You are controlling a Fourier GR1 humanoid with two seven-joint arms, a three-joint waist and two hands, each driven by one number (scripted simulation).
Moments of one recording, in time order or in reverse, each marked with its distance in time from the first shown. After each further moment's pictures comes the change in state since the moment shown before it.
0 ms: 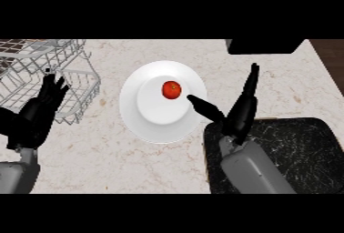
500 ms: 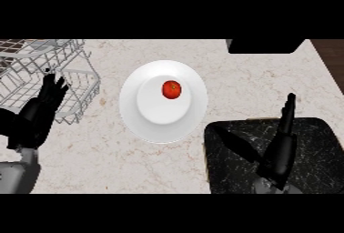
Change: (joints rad) left arm 0.000 -0.009 0.006 0.001 -0.020 -0.006 -0.013; right arm 0.332 -0.169 0.054 -0.358 -0.022 0.049 -0.033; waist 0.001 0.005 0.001
